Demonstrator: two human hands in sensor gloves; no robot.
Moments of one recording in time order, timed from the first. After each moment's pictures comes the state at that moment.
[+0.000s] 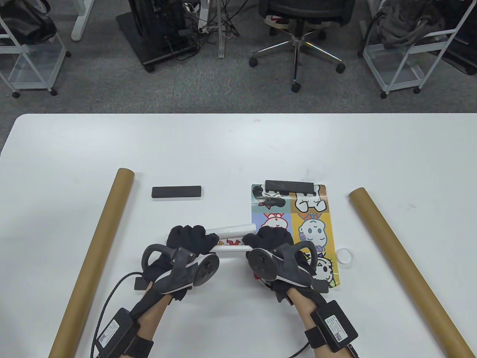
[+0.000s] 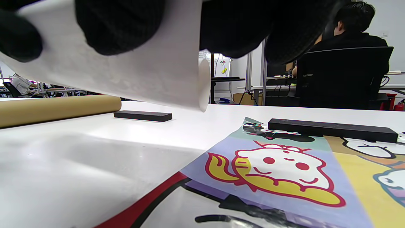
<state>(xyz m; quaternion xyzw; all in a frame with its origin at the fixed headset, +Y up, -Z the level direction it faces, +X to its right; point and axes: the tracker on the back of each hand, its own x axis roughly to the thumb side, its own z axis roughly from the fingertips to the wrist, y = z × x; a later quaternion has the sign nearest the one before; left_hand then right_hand) -0.143 -0.682 -0.210 0.06 -0.21 -0.08 0.97 0.051 -0.699 -0.215 0.21 -0.03 0.98 0.06</state>
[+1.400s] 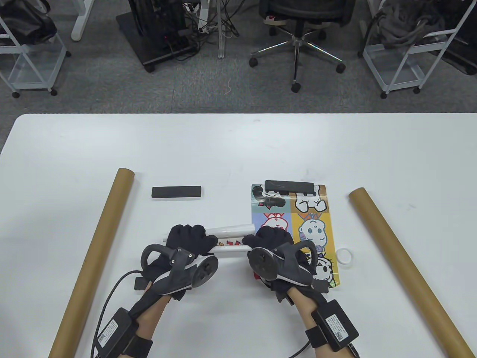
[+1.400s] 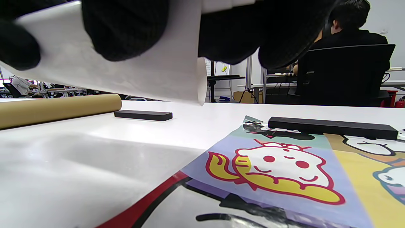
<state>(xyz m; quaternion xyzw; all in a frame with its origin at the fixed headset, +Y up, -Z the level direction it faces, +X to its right) -0.146 -0.683 -0.211 0.08 -0.22 -0.08 0.97 0.053 -0.699 -0.216 0.21 -0.03 0.98 0.06</state>
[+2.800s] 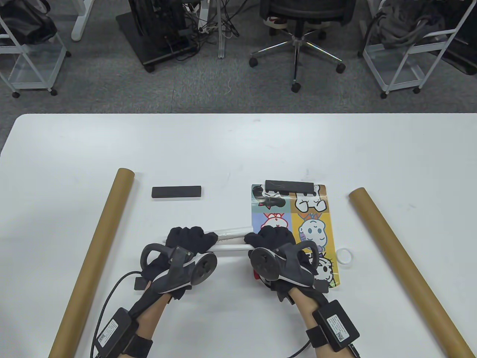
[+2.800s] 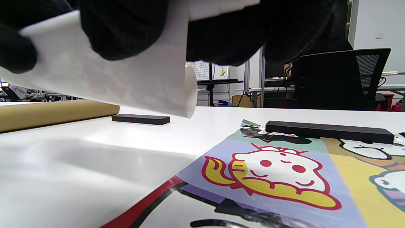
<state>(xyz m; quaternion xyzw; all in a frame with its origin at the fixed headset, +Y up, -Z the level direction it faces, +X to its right) -0.149 -0.684 -0.213 0.07 -0.21 -0.07 0.97 0.055 -0.698 -0.215 0.20 -0.04 0.98 0.06</state>
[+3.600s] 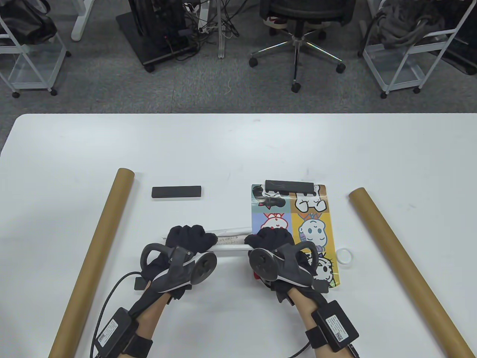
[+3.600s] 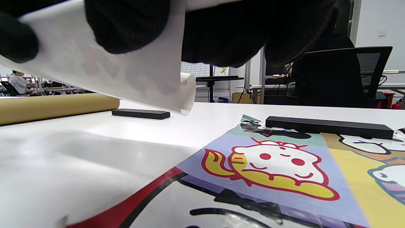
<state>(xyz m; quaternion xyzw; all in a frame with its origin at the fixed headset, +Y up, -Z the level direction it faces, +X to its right) -0.148 -0.686 -0.213 0.06 -0.21 -0.08 0.97 0.053 -0.702 -0.215 0.21 -0.03 0.98 0.06</state>
